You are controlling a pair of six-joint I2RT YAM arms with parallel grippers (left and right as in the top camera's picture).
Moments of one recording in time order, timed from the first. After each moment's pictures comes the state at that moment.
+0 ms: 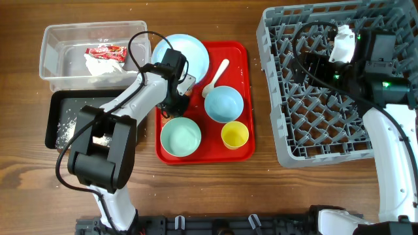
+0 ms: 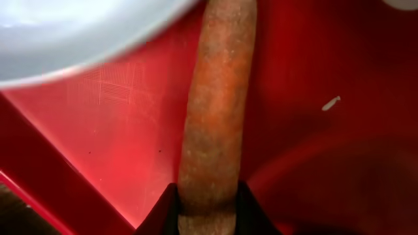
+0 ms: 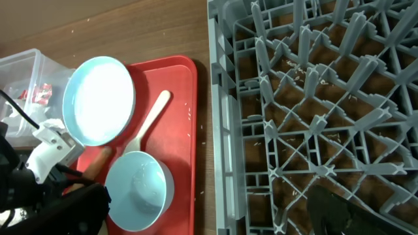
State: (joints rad) left arm -0.33 1.97 1.29 -0.79 0.02 0.19; right arm -0.07 1.39 1.29 -0.77 -0.37 0.13
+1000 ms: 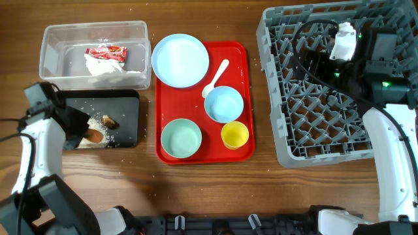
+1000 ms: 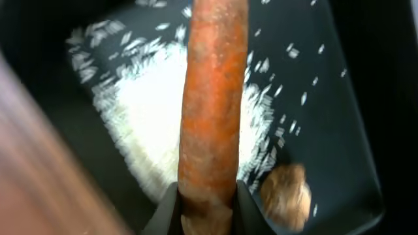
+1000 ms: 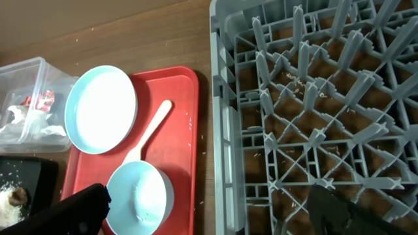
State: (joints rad) left arm 0.47 1.52 0.92 -0.68 -0.02 -0.67; right arm -0.07 1.39 1.29 -0.73 -0.37 0.13
